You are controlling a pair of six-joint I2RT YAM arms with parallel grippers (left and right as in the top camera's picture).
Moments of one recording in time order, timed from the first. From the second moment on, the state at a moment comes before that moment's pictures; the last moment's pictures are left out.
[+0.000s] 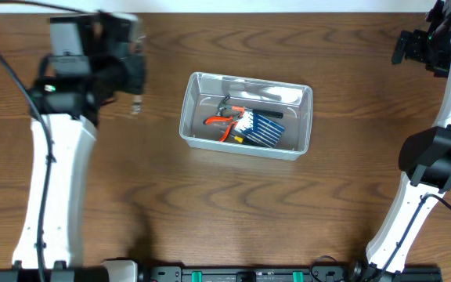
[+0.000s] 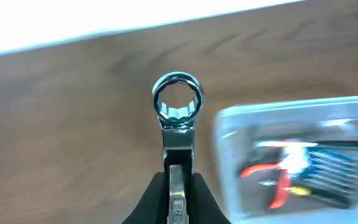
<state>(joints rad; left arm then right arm) -0.02 1.49 1.54 -0.81 0.26 0.17 -0.27 2.36 2.59 -1.58 0.03 0.10</state>
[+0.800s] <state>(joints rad) -0.45 1.76 1.54 -0.69 0.26 0.08 -0.27 2.36 2.59 -1.58 0.03 0.10</state>
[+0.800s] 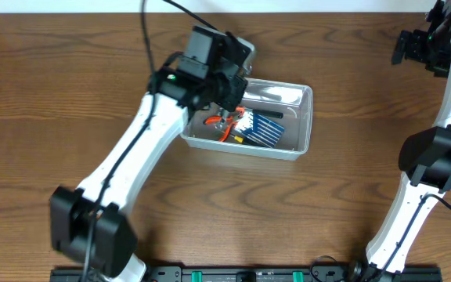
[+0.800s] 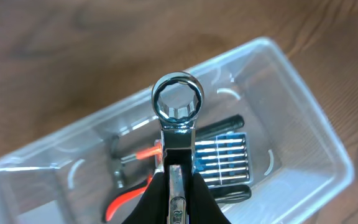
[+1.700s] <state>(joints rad) -0.47 2.03 1.54 -0.68 0.26 0.06 -0.27 2.36 2.59 -1.58 0.03 0.10</state>
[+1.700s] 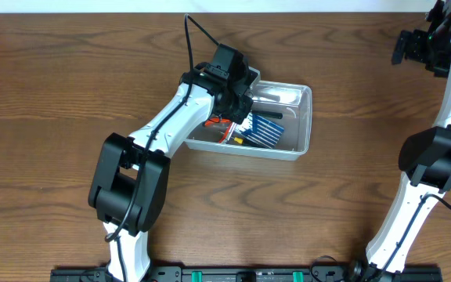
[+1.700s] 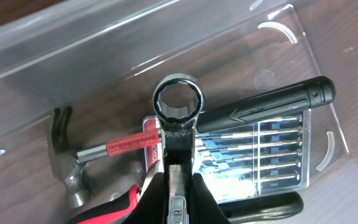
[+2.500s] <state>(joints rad) -0.47 2.03 1.54 -0.66 0.26 0.04 -0.27 2.36 2.59 -1.58 0.03 0.10</state>
